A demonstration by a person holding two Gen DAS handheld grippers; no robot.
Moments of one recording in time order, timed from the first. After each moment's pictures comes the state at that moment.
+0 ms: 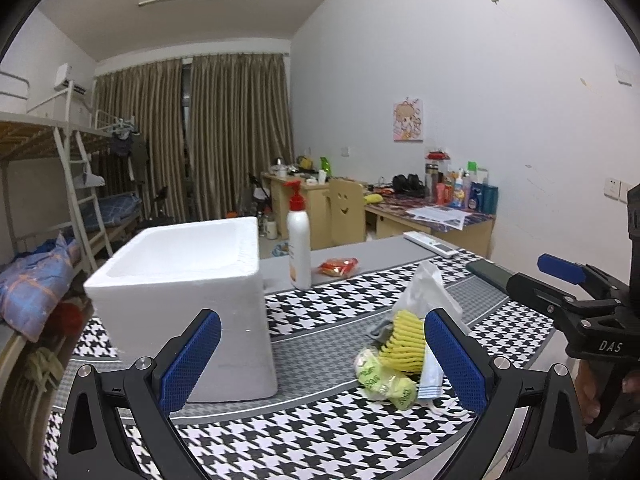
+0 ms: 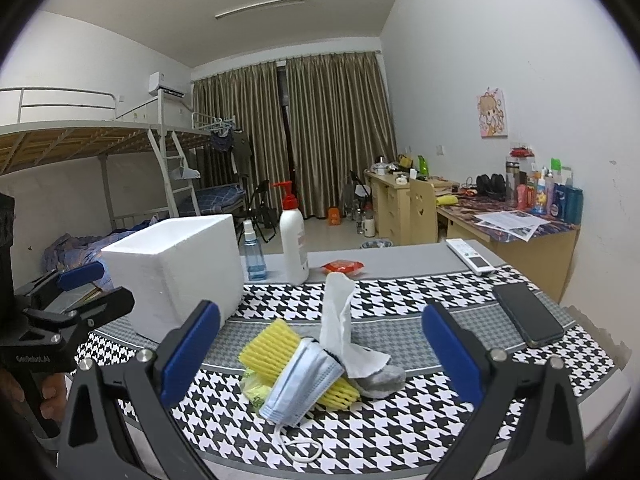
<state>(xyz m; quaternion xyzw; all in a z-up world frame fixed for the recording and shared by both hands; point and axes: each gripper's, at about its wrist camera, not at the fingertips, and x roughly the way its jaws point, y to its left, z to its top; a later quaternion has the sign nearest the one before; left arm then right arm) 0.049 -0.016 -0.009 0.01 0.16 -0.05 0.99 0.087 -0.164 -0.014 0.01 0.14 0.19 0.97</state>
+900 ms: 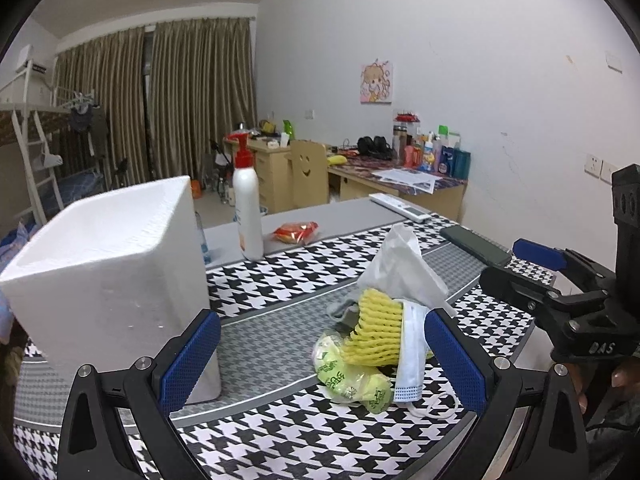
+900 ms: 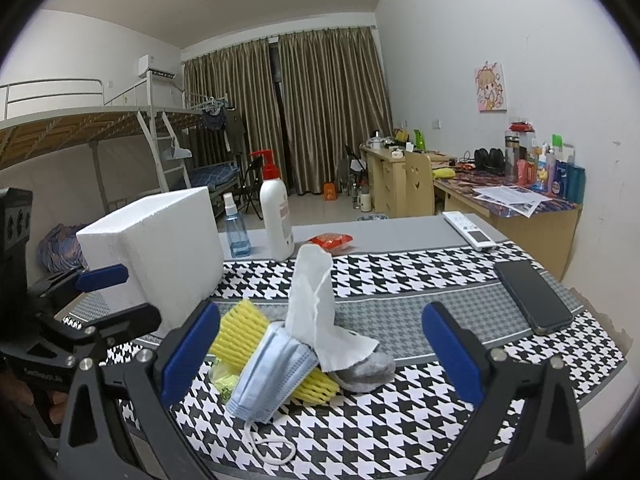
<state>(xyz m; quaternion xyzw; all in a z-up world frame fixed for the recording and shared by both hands) 0.103 -0.037 -0.034 0.01 0.24 -0.11 0.96 0.118 -0.173 -0.034 0.01 0.19 0.19 0.96</state>
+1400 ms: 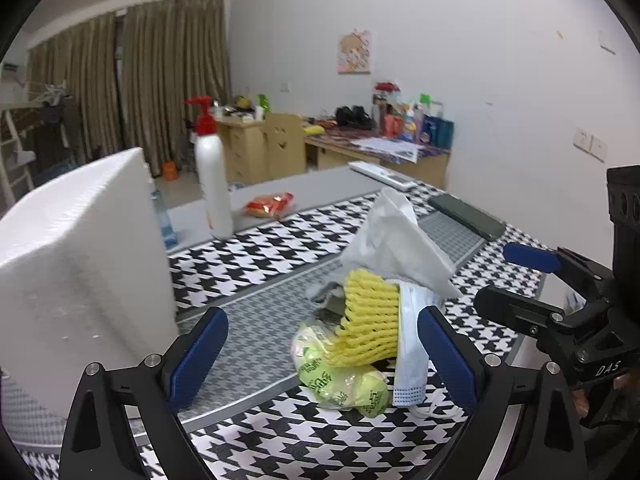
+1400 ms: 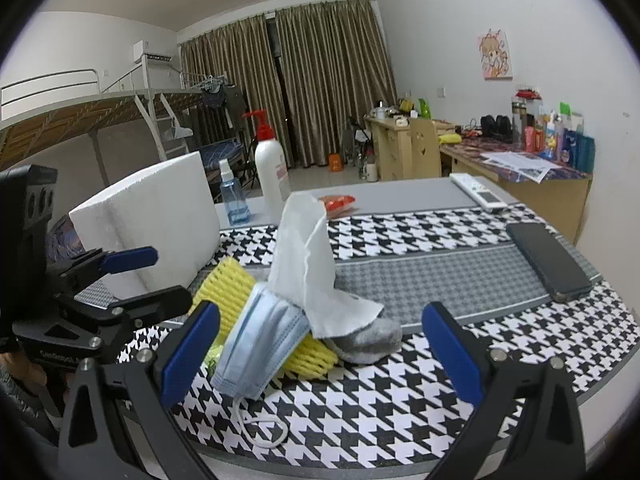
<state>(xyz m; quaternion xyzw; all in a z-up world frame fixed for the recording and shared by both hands) 0.136 -0.050 -0.054 0.03 0.29 -0.16 0.94 0.136 -0.178 -0.060 0.02 0.25 0.20 0.95</state>
